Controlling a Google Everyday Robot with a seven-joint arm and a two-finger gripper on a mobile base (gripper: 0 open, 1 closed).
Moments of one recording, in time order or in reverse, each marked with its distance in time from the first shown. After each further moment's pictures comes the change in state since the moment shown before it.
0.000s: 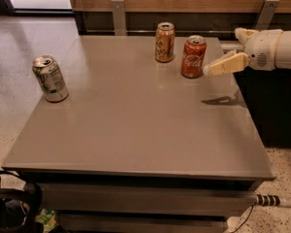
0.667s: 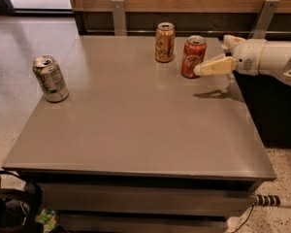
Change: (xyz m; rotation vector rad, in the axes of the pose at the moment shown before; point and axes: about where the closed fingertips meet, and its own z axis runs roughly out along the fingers) arm 0.012 -0.008 0.037 -0.035 -0.109 0.081
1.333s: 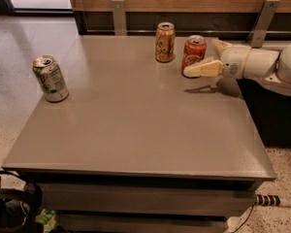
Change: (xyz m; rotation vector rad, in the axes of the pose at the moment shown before) arm 0.011 0.000 0.037 -0.043 -0.086 0.026
